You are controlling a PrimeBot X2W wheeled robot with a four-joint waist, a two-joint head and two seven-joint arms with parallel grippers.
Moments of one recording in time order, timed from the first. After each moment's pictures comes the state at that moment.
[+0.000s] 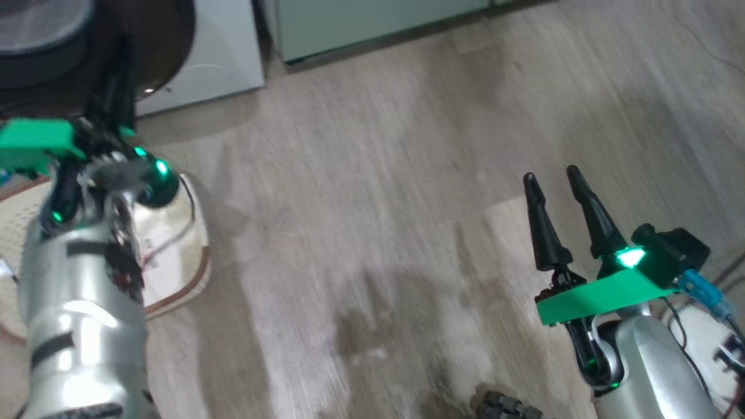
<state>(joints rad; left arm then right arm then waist) -0.78 0.05 0.25 0.71 -1.72 -0.12 0.34 -0.17 -0.05 0.11 0.14 0.36 0.13 -0.25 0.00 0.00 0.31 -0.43</state>
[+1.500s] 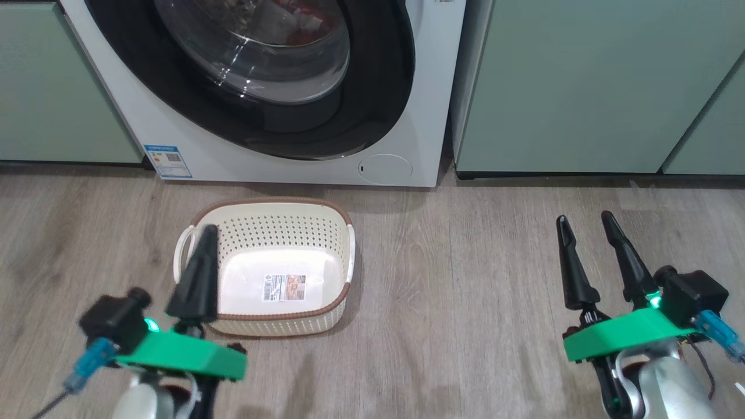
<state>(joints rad) -0.02 0.05 -0.06 0.03 -0.36 -0.13 -0.25 -0.05 -0.05 0.00 0.14 0.26 0.13 -0.25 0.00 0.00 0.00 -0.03</state>
